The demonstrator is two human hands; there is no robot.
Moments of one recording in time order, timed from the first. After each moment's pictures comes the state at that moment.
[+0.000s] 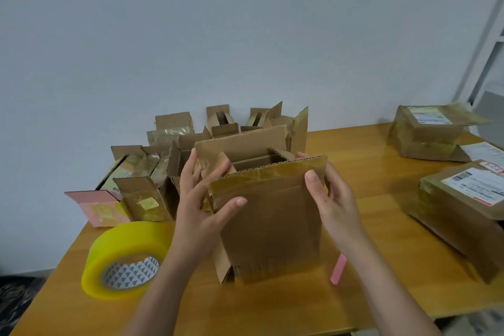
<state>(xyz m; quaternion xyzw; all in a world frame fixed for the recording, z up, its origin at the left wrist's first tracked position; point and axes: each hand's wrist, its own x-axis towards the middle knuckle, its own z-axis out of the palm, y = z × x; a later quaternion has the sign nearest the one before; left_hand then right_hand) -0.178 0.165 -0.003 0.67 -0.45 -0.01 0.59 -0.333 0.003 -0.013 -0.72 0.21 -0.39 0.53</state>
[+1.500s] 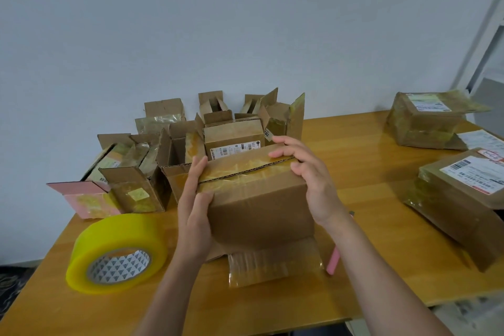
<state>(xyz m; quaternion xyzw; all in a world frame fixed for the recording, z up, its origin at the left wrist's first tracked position) -0.181 0.147 -0.032 0.65 -0.34 -0.06 0.68 -0.298 -0.014 -0.014 -0.74 0.07 -0.39 0.55</state>
